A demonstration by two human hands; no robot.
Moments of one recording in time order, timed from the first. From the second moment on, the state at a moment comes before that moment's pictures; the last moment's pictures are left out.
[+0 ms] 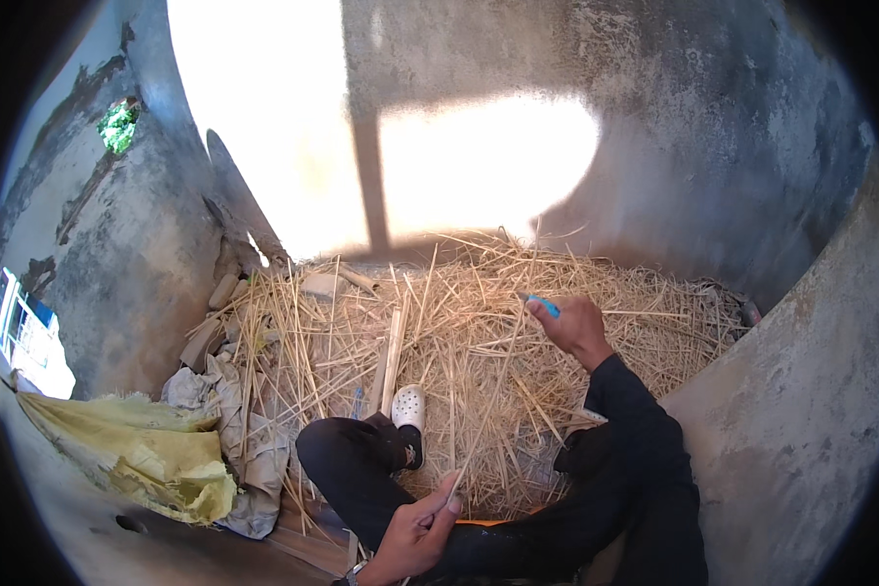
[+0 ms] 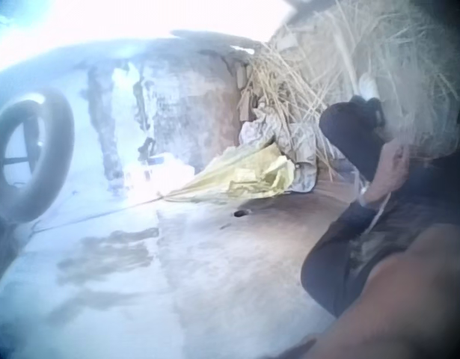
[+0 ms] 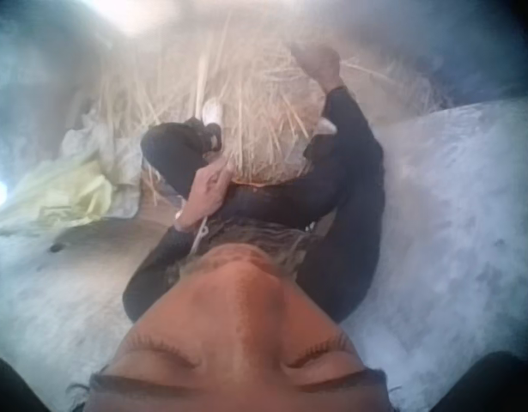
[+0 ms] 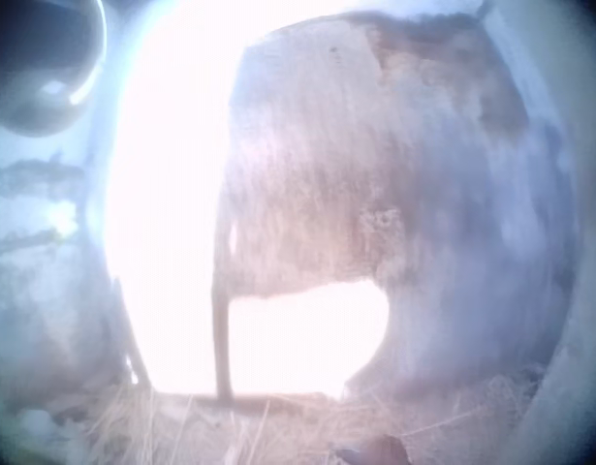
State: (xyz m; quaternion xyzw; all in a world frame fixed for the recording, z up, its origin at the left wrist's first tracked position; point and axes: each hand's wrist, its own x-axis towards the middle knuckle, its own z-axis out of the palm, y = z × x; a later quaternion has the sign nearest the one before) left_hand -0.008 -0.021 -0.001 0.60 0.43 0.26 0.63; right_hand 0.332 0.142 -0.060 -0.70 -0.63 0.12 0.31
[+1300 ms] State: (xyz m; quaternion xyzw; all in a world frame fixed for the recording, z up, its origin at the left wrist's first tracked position) left_hand 0.009 0.016 0.005 0.39 0.39 0.30 0.78; right_hand 0.273 0.095 -0.038 -0.55 -0.76 0.06 0.34
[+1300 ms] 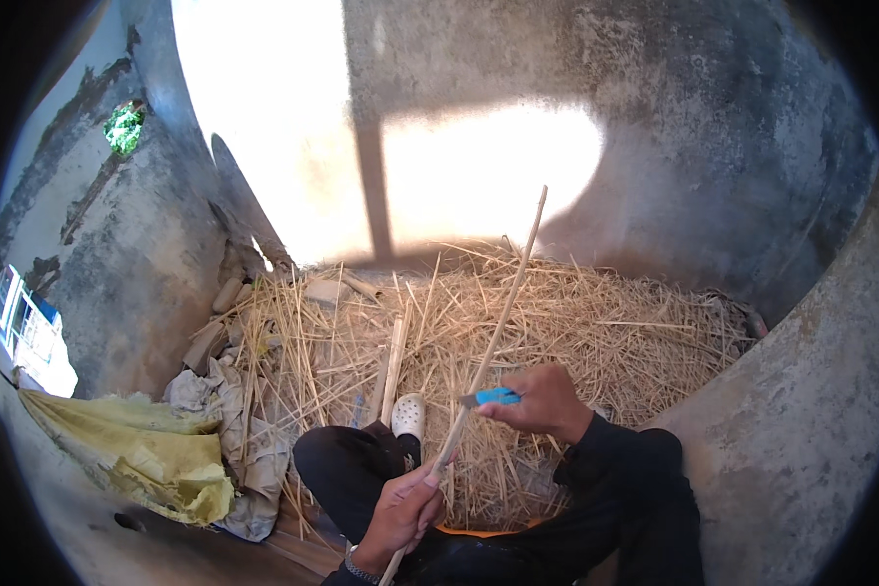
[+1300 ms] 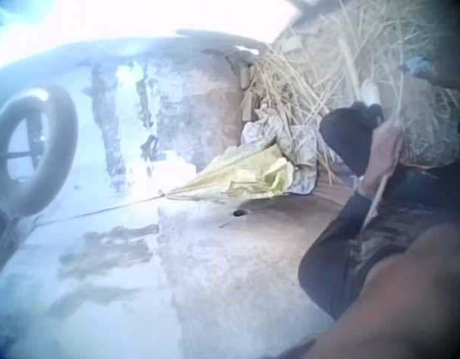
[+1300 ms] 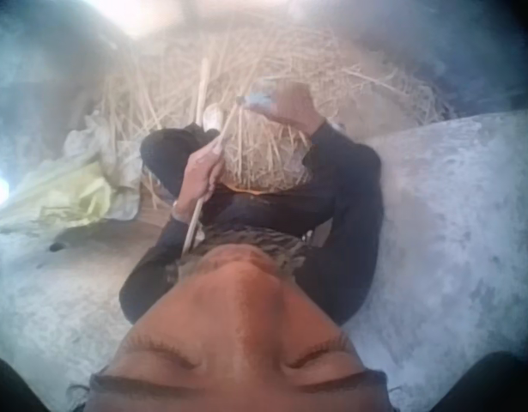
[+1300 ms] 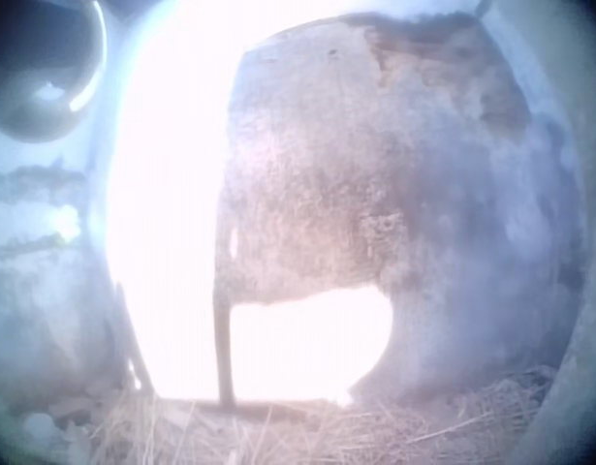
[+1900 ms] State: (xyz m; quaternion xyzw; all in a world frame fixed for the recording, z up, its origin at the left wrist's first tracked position) left_hand 0.010 -0.006 0.016 0.49 0.40 0.26 0.73; right_hand 0.307 0.132 -0.041 -0.64 -0.69 -0.01 0.35
